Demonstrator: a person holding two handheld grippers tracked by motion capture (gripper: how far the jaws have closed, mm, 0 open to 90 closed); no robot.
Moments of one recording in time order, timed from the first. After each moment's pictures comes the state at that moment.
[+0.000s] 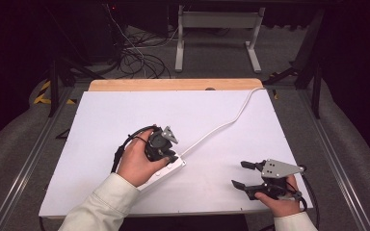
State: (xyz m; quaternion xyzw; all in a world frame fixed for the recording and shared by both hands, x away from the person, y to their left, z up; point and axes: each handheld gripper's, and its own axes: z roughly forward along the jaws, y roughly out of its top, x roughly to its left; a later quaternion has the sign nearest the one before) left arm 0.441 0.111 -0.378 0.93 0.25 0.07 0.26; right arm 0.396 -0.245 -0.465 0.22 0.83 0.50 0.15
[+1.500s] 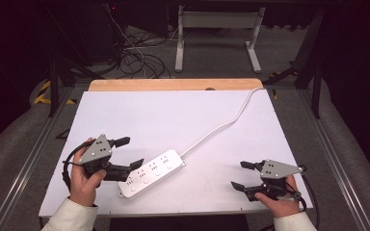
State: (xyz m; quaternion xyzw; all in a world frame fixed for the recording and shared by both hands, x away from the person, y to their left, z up) left arm 0.393 0.246 -0.404 0.80 0.25 0.20 0.51; right arm 0.395 -0.243 -0.466 0.21 0.83 0.50 0.15
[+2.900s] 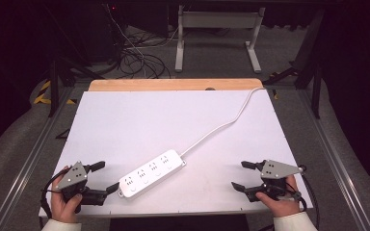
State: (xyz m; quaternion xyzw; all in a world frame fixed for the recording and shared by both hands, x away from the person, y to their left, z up) left arm 0.359 0.307 -0.477 0.79 0.32 0.20 0.48; right arm 0.396 -0.245 -0.468 0.21 0.83 0.49 0.15
